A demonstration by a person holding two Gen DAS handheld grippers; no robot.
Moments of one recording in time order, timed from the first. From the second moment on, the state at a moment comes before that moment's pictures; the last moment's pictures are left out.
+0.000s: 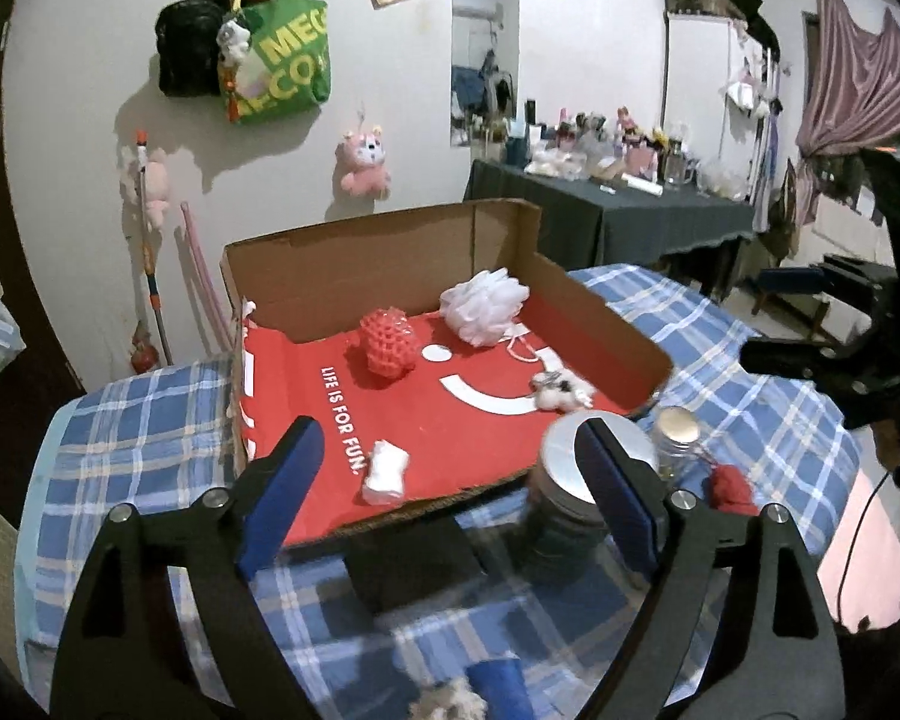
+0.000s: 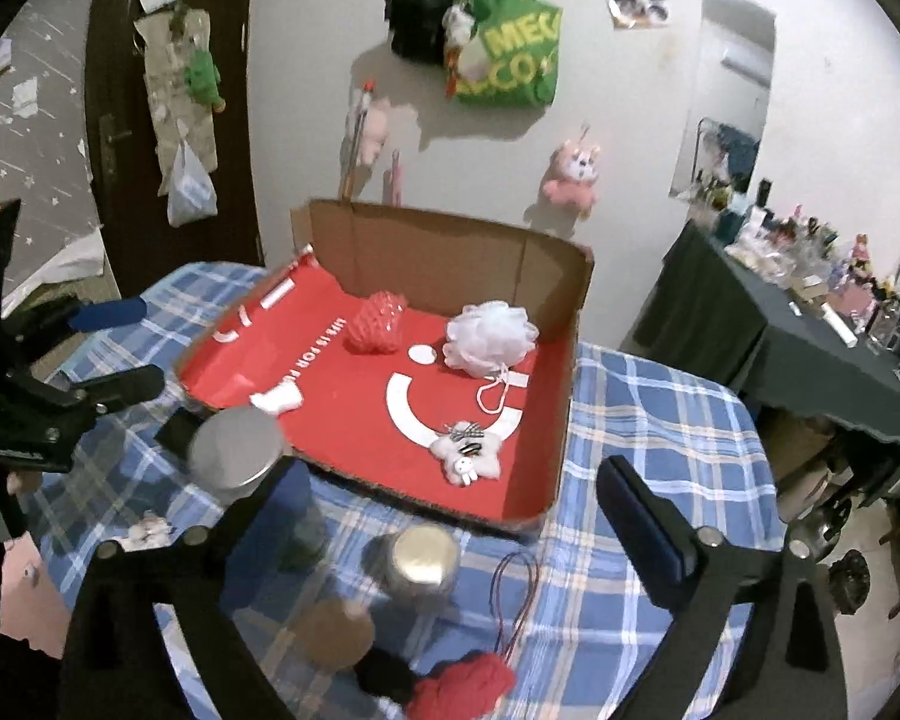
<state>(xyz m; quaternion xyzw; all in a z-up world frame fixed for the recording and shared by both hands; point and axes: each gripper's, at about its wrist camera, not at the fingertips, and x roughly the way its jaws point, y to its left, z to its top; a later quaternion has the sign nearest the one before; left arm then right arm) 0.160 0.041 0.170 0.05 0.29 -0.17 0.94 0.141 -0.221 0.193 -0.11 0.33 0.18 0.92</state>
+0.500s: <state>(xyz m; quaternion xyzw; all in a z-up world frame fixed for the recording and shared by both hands) 0.049 0.032 0.160 0.01 0.20 -0.15 0.97 0.017 -0.219 0.168 -0.11 0.23 0.11 0.96</state>
